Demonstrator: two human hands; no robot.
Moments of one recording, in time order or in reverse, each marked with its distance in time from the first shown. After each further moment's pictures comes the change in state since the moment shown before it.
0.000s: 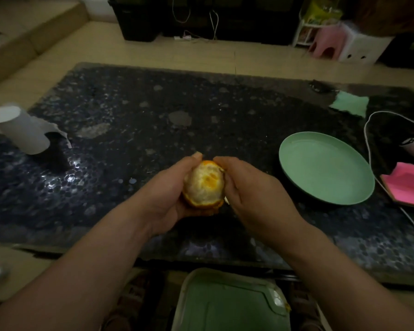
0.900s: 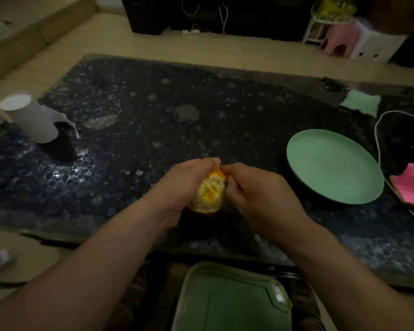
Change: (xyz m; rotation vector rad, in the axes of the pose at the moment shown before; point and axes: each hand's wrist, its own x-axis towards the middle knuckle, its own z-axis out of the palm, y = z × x) left_hand 0.007 -0.011 0.003 0.111 0.156 0.048; right_hand -0.003 -0.004 0.005 -0.069 0.019 -0.007
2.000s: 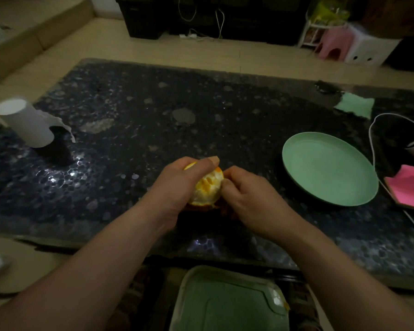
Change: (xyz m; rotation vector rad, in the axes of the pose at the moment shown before) left_hand 0.004 -0.002 0.002 -0.003 0.081 0.105; right_hand 0.007 0.002 0.002 0.483 -0.249 0.334
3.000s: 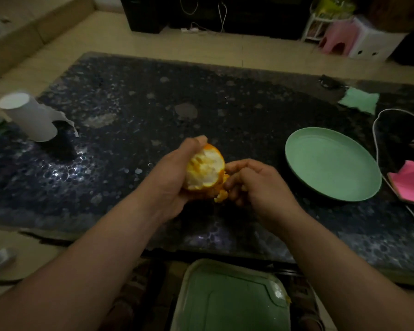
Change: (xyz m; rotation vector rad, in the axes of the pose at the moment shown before) left_hand -0.008 0.013 -0.002 -0.251 -0.038 -0.060; right_hand 0.006 0.003 0.005 0.559 0.110 0.231
